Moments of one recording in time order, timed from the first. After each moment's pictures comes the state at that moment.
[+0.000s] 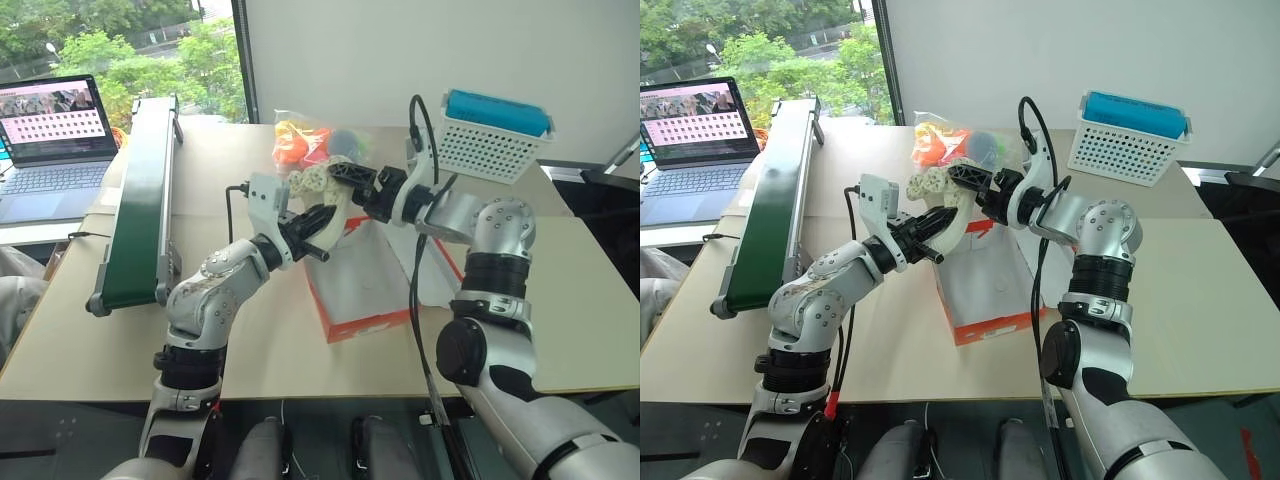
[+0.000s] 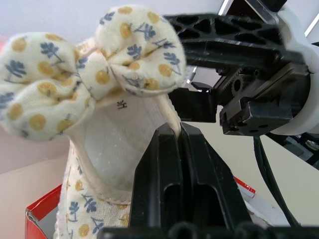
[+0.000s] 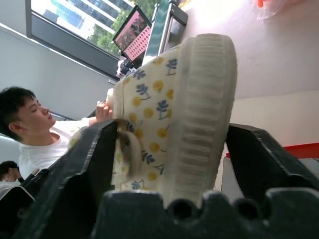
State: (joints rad) left arm -0.58 0.18 0.02 -0.20 -0.56 0.74 -0.37; right arm -1.05 -0.12 -0.50 0.35 0.77 1.24 0.18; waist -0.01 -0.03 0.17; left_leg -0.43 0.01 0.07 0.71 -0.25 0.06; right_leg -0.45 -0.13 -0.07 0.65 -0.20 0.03
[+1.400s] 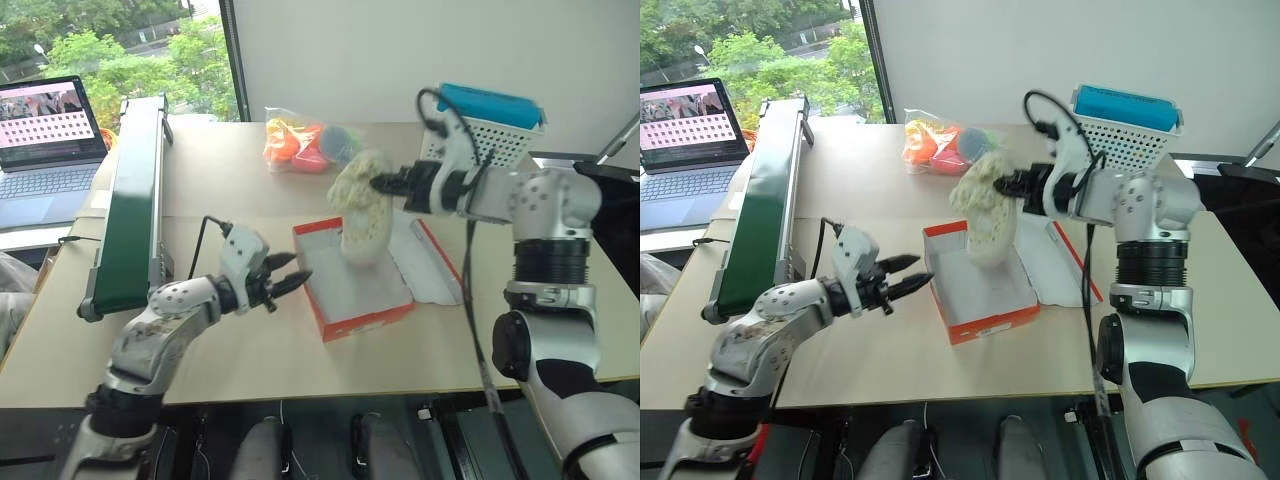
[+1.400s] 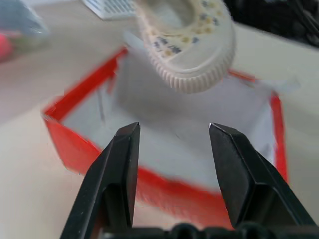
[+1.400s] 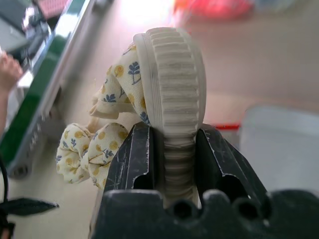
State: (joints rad) left arm -0.29 0.61 -0.06 -0.35 -0.46 0.63 -0.71; right arm -1.09 -0.46 -0.09 0.34 0.64 1.28 0.37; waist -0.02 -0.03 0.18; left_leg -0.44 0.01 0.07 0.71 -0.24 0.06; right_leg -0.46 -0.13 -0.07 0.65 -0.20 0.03
